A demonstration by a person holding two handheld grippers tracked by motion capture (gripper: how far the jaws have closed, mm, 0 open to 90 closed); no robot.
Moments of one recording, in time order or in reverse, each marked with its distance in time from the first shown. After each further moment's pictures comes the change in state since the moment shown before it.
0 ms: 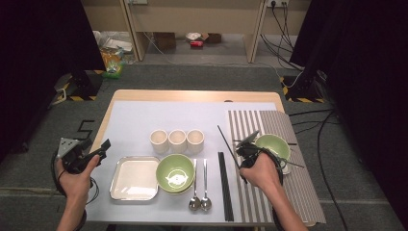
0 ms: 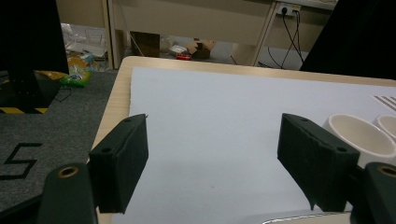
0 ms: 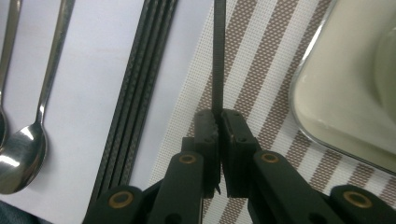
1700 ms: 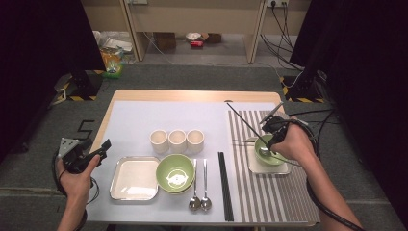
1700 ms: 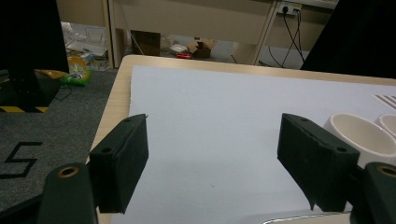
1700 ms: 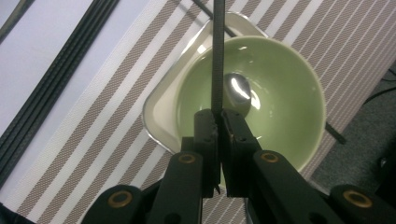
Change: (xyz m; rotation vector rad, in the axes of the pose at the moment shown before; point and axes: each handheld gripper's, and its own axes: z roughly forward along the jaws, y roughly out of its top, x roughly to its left) left arm 0.000 -0.001 0.002 0.006 0.005 -0.003; right arm -0.068 0.019 -0.084 -0.115 -0.147 -0.284
